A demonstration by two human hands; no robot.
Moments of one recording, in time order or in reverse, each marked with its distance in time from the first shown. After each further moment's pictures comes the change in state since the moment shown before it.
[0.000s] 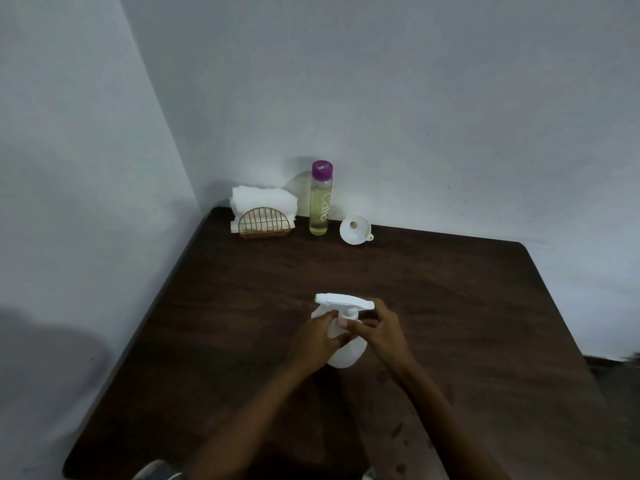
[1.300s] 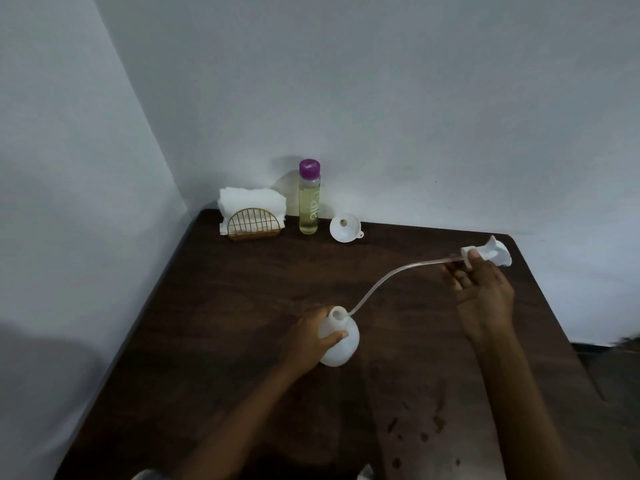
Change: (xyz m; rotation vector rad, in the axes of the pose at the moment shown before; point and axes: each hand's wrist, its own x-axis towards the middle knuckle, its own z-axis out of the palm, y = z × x) left_hand 0.006 -0.011 0.004 -0.023 -0.034 0.035; right_hand 0.001 -0.060 -0.115 0.841 0.516 -0.034
